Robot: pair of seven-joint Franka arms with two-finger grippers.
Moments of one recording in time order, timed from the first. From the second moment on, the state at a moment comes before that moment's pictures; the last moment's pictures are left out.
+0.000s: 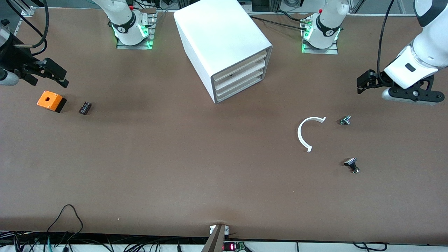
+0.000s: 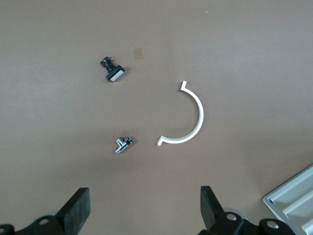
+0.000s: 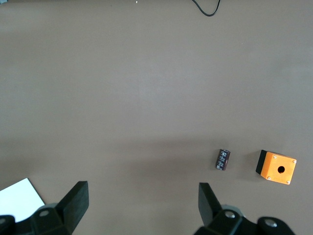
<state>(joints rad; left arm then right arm) -0.02 -0.04 -0.07 -1.76 0.02 1.70 0.01 0.04 -0.05 0.03 -1.63 0.00 1.66 0.14</state>
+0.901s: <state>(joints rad) -0.02 -0.07 -0.07 -1.76 0.01 1.62 0.00 0.04 -0.05 0.03 -1.63 0.00 1.66 0.14</state>
